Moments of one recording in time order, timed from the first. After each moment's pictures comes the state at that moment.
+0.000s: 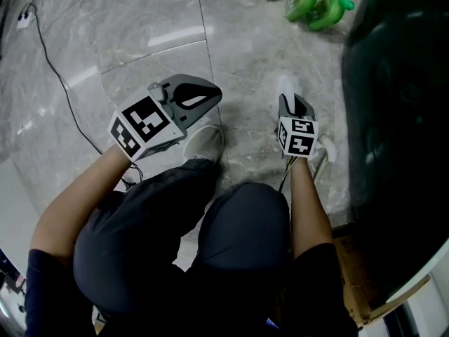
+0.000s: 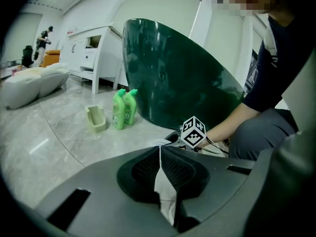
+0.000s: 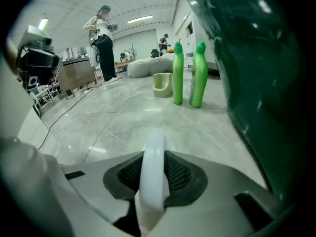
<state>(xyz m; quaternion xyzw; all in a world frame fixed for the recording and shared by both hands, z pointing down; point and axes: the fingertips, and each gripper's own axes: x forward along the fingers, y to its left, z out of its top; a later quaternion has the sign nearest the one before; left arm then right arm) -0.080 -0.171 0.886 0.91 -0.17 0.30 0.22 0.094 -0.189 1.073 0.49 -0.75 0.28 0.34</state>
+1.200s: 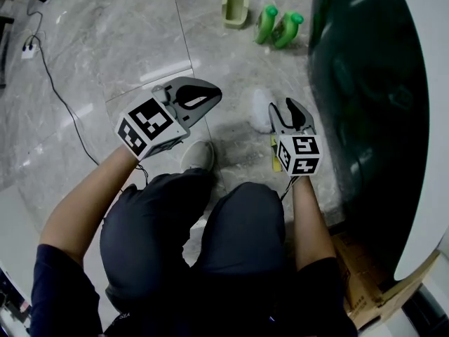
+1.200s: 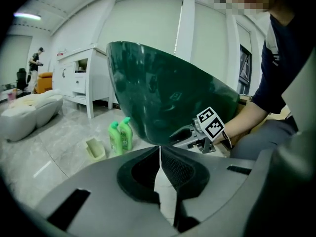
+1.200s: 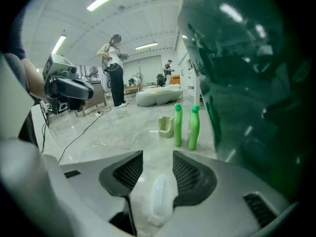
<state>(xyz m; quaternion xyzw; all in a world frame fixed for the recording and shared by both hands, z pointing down) -0.041 -0.190 0.792 0.94 -0.17 0.27 0.13 0.104 -0.193 0.902 0.50 -0.81 0.21 0.24</state>
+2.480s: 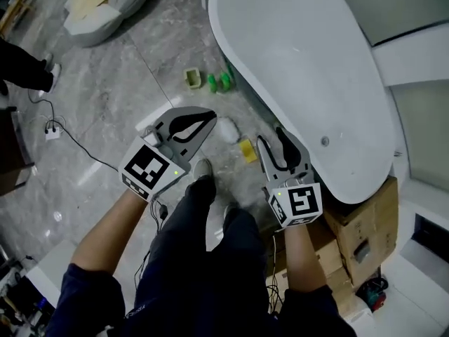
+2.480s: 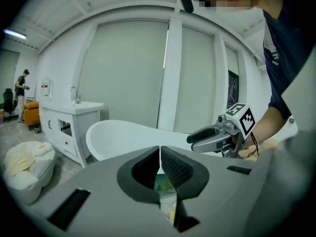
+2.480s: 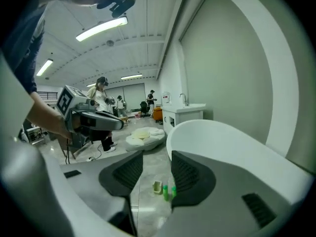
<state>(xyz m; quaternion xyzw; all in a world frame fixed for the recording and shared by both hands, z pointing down) 0.039 -0.235 0.294 0.97 -0.13 0.19 0.08 0.138 -0.175 0.329 0.60 -0.77 0.17 0.13</state>
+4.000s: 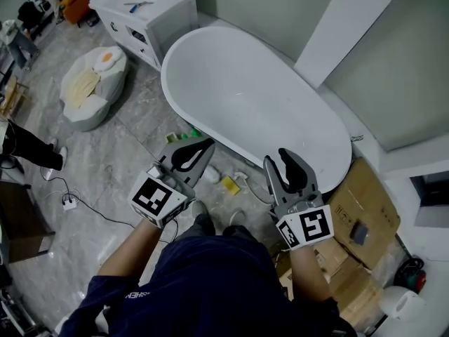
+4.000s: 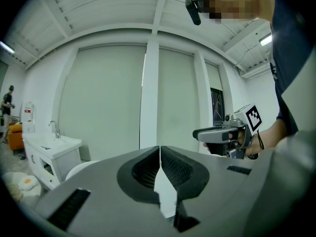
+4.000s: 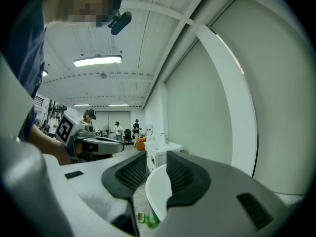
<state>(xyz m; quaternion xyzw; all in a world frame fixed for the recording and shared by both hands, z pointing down) 0.156 -0.129 0.024 0.99 -0.07 0.08 0.03 0.249 -0.046 0.017 0.70 -0.71 0.05 0.02</state>
